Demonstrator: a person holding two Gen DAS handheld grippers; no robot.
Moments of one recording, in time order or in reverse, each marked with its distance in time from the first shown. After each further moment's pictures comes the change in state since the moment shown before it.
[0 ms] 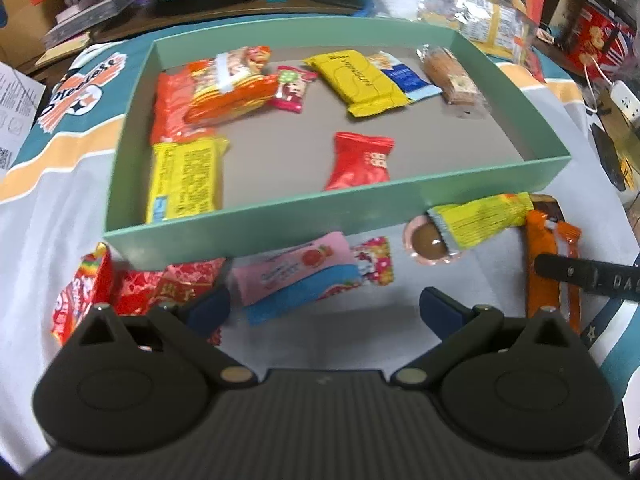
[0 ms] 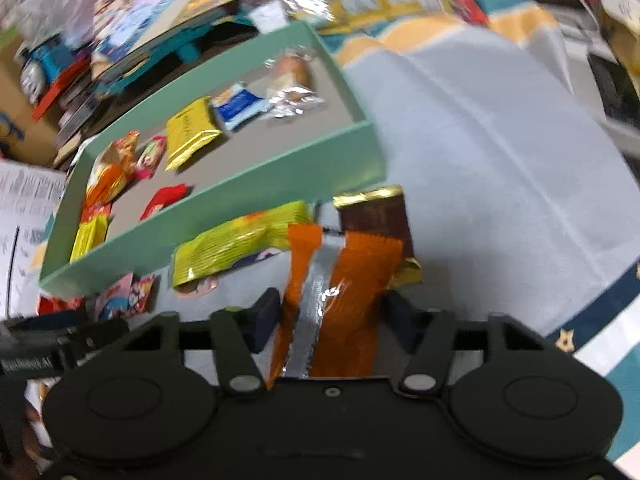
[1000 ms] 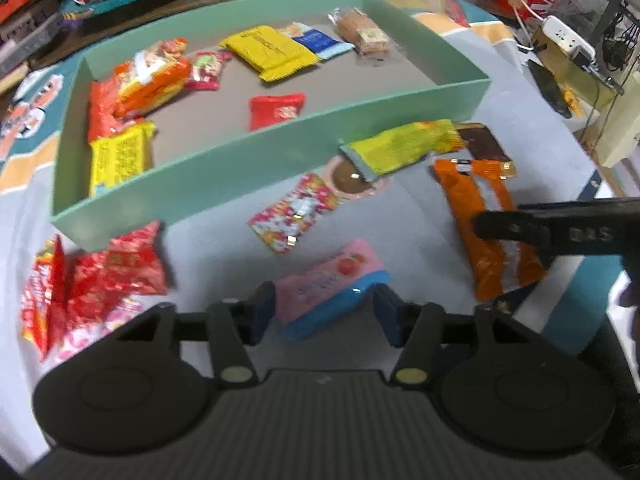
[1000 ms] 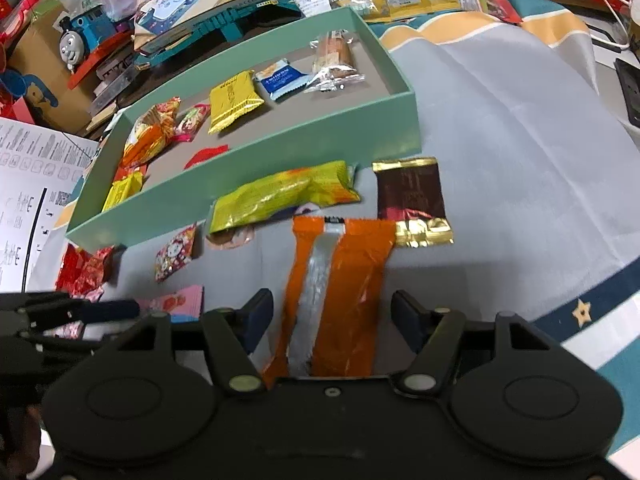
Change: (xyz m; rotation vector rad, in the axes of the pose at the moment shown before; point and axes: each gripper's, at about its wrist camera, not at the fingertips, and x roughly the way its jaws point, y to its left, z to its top) left arm -0.008 -0.033 -0.035 0.197 0.036 -0.088; right arm -0.012 0.003 -0.016 -0.059 0.033 0.068
